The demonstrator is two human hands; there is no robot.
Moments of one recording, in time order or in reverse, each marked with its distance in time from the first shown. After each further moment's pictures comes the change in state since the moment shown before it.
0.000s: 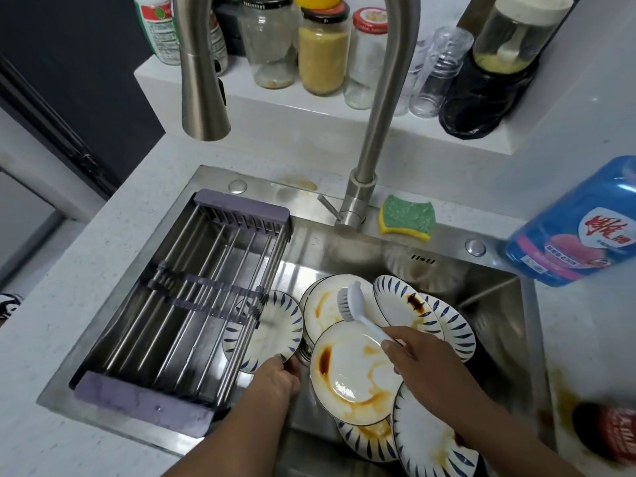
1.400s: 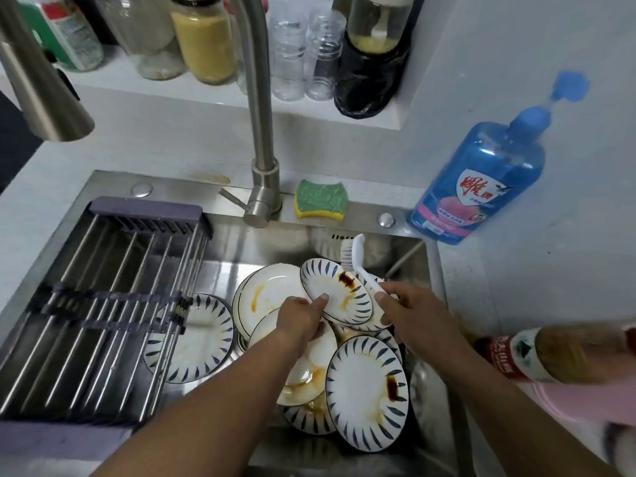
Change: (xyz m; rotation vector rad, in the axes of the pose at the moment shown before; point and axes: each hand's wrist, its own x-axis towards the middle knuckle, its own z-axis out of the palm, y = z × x) left_hand -0.055 -0.123 0.083 1.275 -0.366 0.609; right_hand -0.018 0.045 -0.073 0.218 0.247 0.135
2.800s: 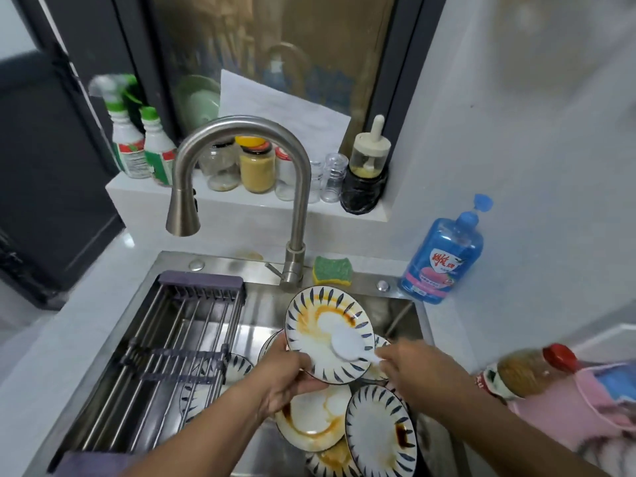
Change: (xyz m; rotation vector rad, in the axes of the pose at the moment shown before) left_hand -0.138 0.061 -0.107 -0.290 -0.380 0.016; right_hand -0.095 -0.093 -0.024 -0.781 -0.144 -0.161
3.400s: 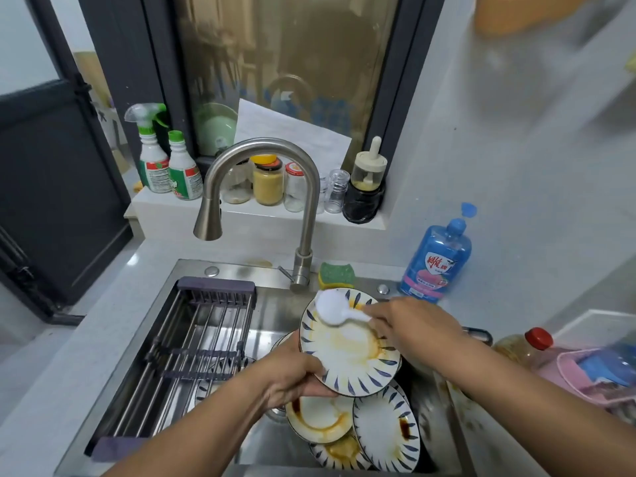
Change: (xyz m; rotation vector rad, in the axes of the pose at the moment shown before) left_hand -0.063 0.010 -0.006 0.154 -0.251 0.026; right_hand -0.029 -0.038 -0.058 -0.116 0.178 -0.124
